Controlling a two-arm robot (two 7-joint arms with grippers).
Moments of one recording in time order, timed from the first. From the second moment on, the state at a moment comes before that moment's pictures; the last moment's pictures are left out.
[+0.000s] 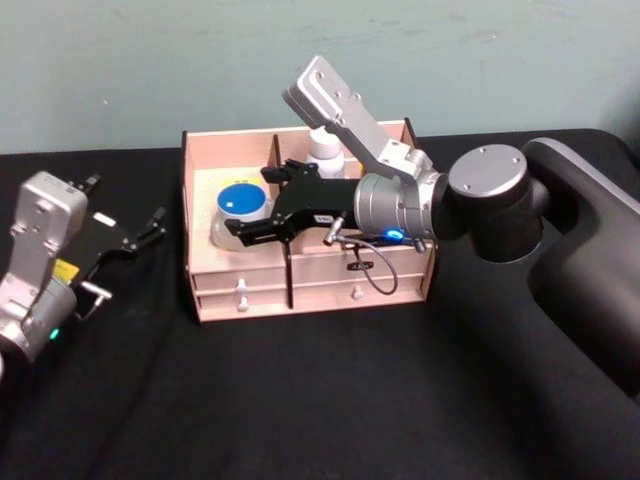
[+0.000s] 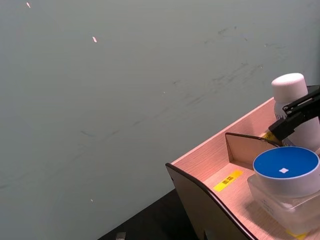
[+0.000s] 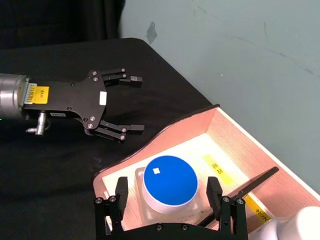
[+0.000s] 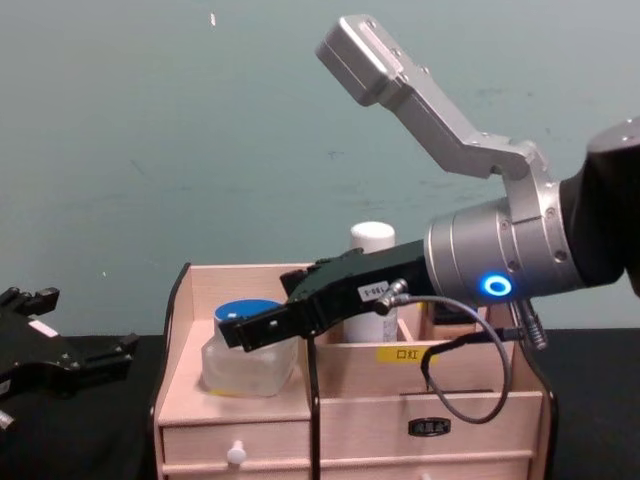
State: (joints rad) left arm -0.20 0.60 0.45 -1.41 -0.25 -0.12 0.03; right arm 0.67 0.27 -0.71 -1.28 0.25 0.37 0.57
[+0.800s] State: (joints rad) left arm -0.20 0.60 0.45 -1.41 -0.25 -0.12 0.03; right arm 0.59 0.34 -0.67 -1.50 0.28 0.35 0.56
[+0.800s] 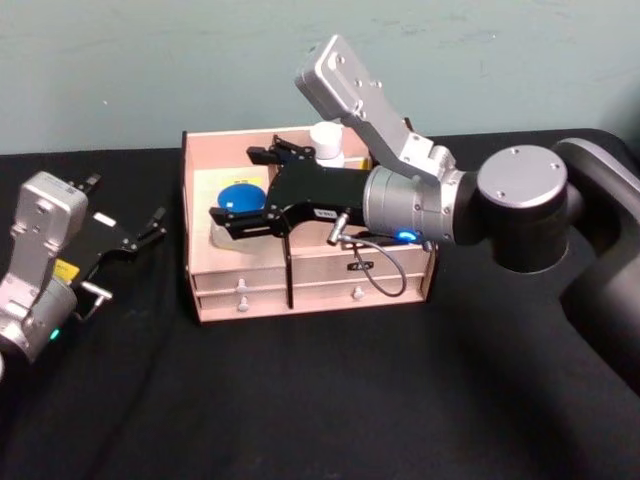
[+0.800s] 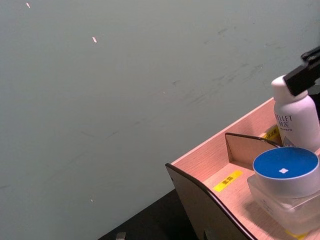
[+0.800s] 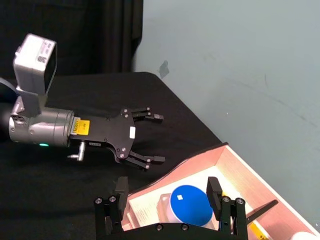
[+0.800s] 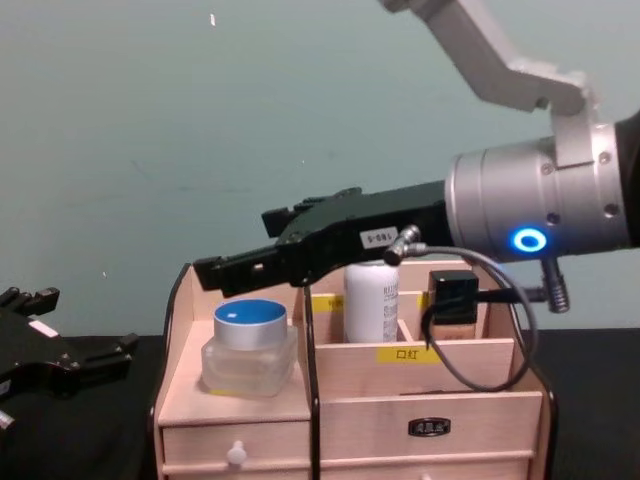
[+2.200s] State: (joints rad) left arm -0.20 0.60 0.45 -1.41 -0.25 -0.12 0.03; right arm 0.19 0.48 -0.29 -1.72 0.23 0.23 0.19
